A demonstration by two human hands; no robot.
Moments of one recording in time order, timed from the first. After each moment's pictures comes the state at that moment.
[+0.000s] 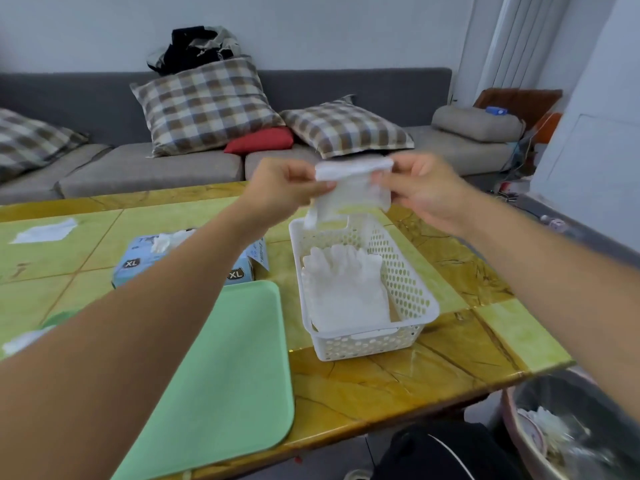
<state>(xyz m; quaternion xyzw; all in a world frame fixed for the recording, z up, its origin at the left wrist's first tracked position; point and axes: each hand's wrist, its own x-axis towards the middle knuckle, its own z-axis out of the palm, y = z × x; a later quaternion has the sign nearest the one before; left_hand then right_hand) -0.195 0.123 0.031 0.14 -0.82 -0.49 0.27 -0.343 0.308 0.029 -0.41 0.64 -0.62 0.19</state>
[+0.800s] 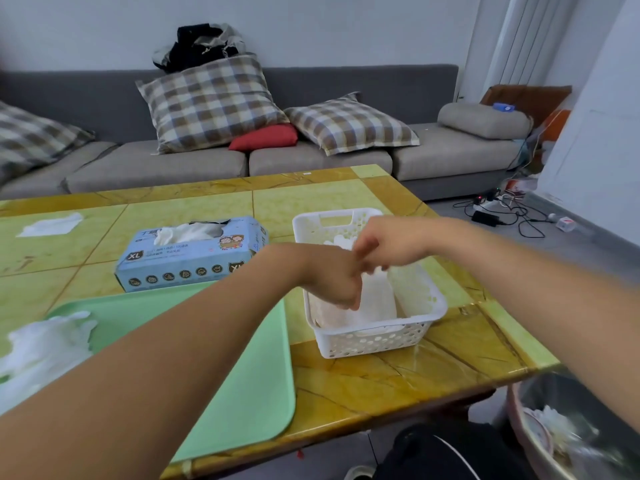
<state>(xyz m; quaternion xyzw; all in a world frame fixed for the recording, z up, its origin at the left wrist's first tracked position) -0.193 0.189 -0.011 0.05 -0.97 -0.09 -0.21 -0.327 0.289 -0.008 -0.55 0.79 -0.09 0.25</state>
